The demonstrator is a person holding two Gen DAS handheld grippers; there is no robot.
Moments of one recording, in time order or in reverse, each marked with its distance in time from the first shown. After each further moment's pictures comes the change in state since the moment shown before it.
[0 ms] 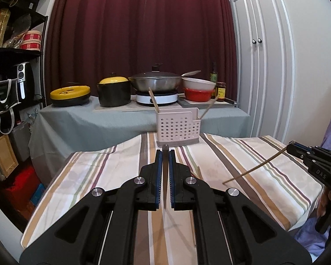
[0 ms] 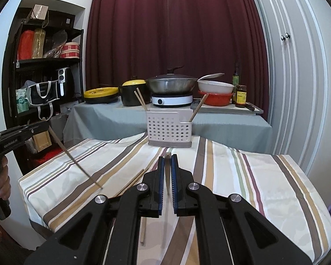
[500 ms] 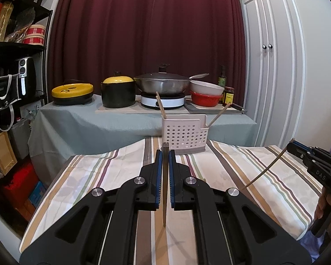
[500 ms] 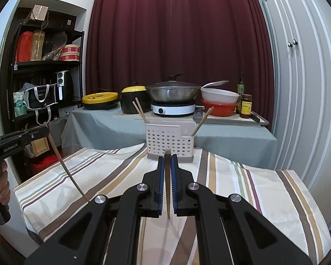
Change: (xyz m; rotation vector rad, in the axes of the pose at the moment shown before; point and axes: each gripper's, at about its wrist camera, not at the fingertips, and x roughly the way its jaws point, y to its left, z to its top) left arm 0.027 0.016 0.025 -0.041 0.003 0.012; right arm 0.034 -0.001 0.033 -0.021 -0.027 0.012
